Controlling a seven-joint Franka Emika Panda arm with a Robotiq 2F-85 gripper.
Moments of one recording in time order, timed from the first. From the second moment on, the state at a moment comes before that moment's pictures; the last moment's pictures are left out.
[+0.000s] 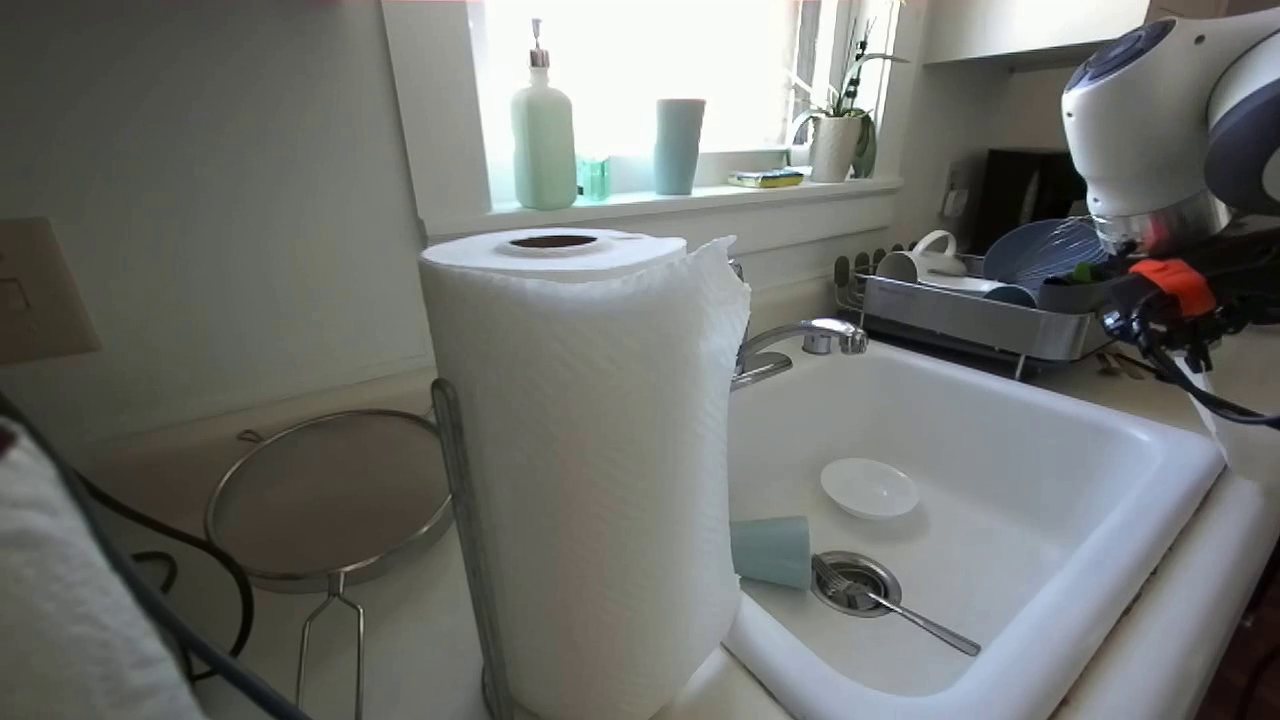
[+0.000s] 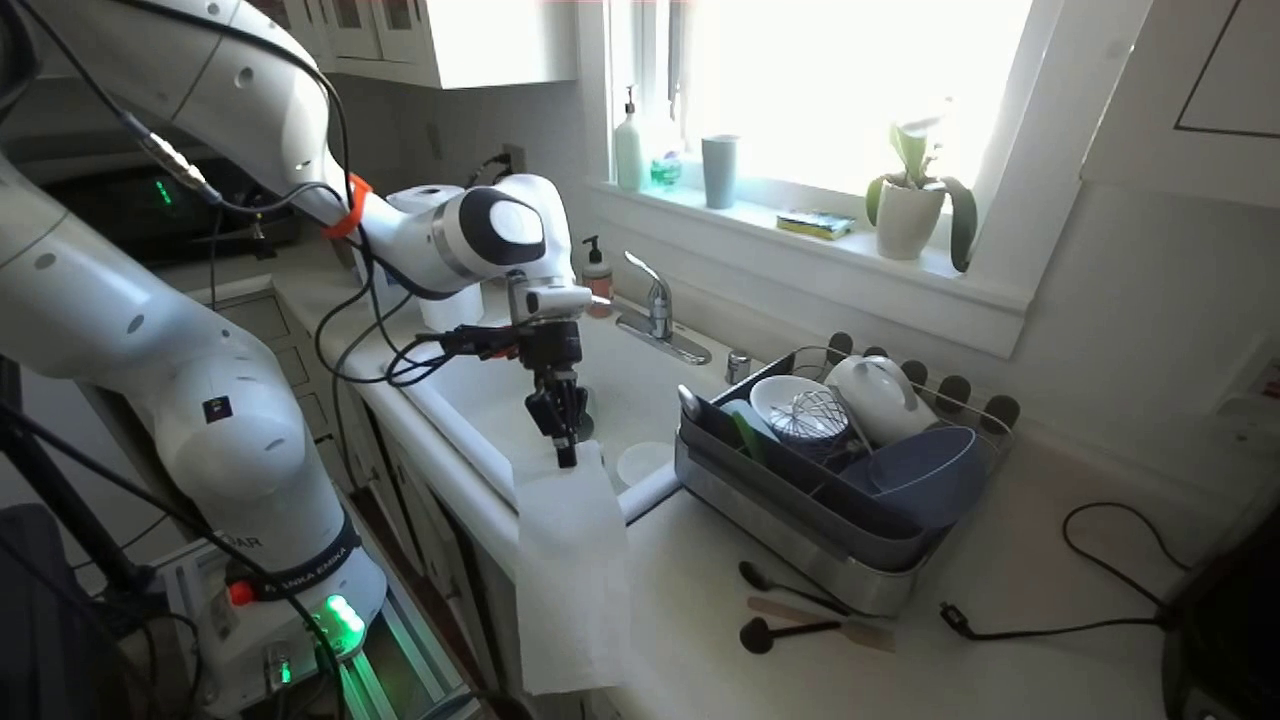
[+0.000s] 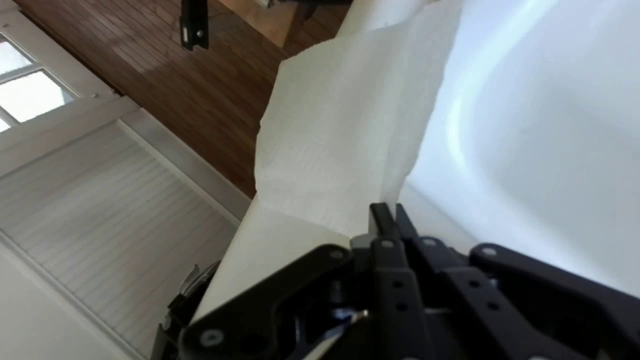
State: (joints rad) arm -0.07 -0.44 -0.10 -2.75 -0.71 1.99 1.28
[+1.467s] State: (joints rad) arm -0.13 -0.33 -0.03 -2.76 -0.80 2.28 0.72
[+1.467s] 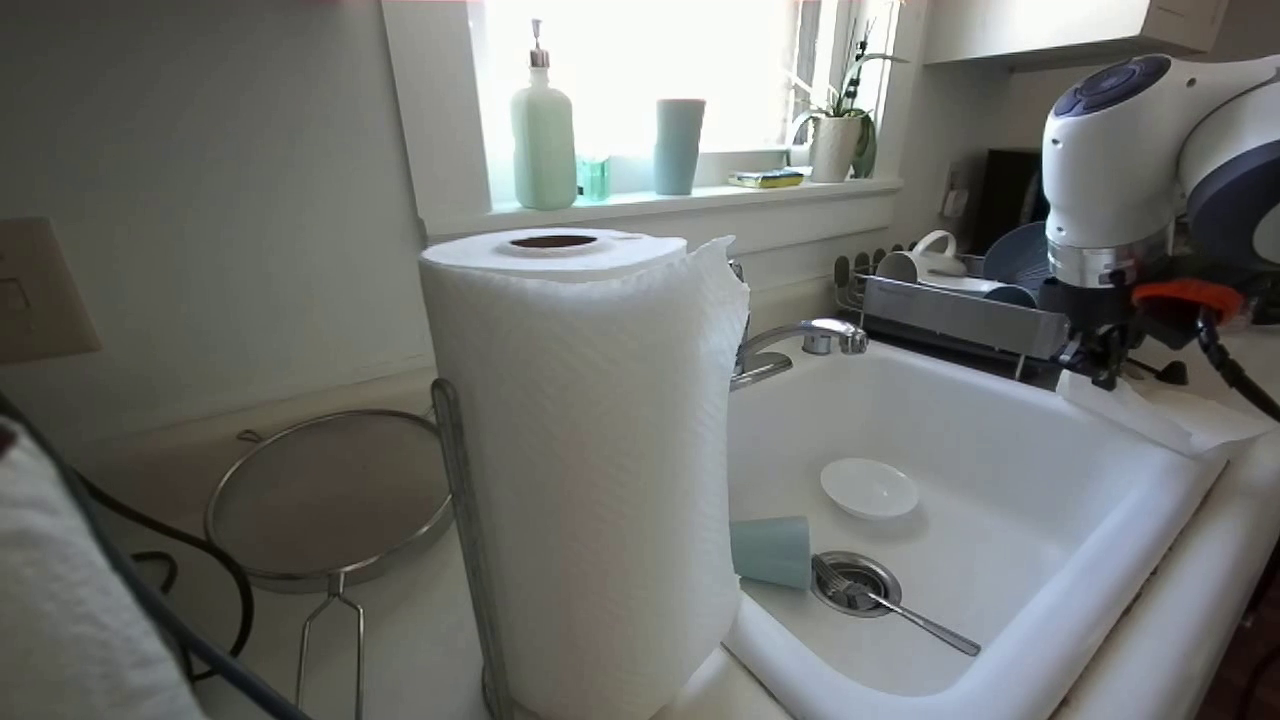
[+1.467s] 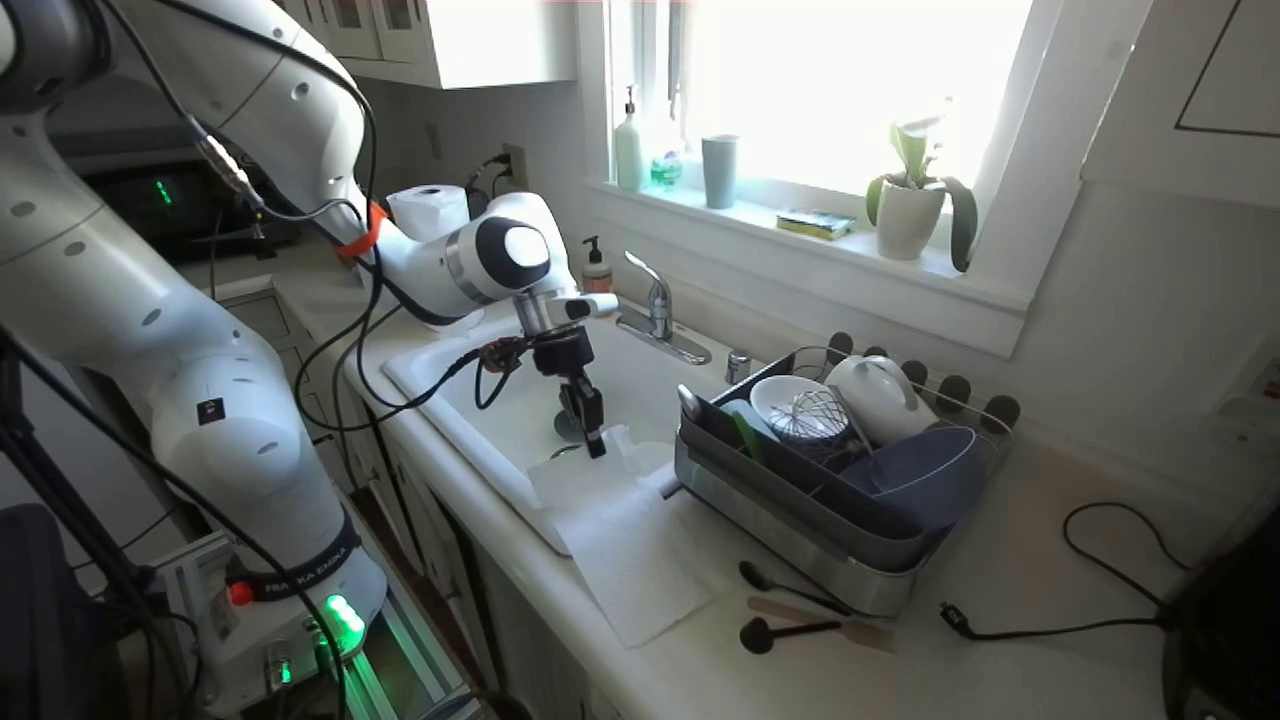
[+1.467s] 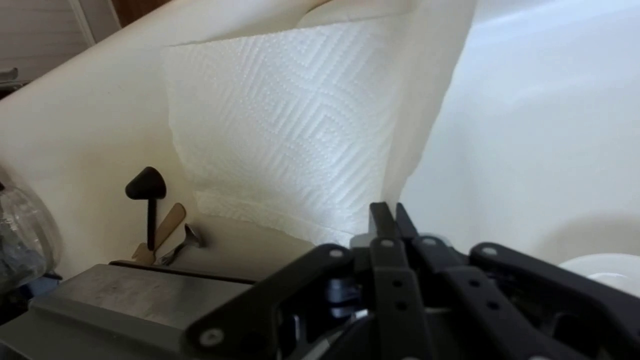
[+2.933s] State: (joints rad) arm -0.19 -0.24 -0.14 -2.76 -1.21 2.43 0.76
